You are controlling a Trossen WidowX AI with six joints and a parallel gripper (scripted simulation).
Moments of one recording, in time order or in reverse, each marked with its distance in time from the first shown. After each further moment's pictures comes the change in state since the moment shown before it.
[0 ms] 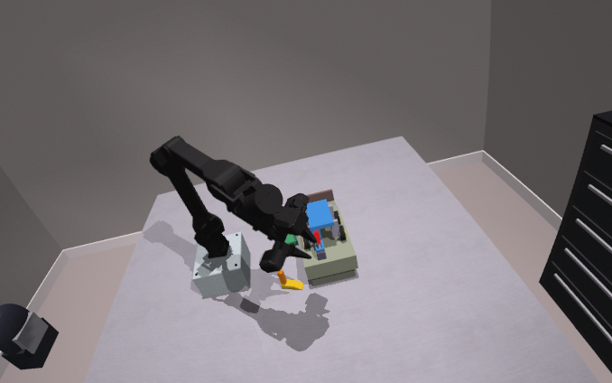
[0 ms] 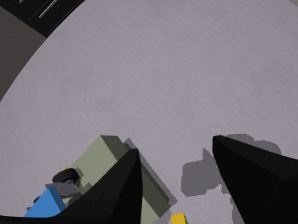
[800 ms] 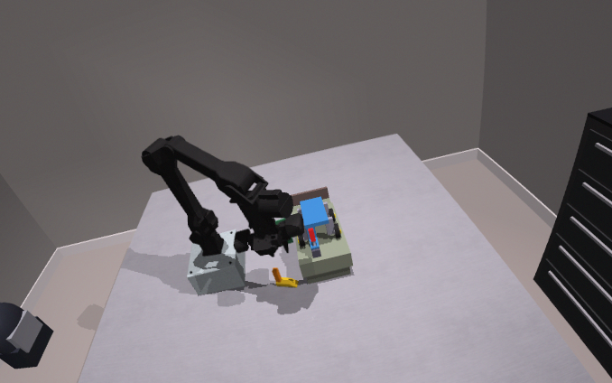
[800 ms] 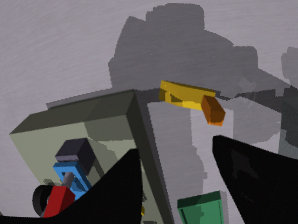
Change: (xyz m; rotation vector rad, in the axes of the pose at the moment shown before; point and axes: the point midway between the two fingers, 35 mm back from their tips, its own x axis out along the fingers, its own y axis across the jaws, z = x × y) arm 0.024 0.024 -0.142 1.024 0.316 -0.416
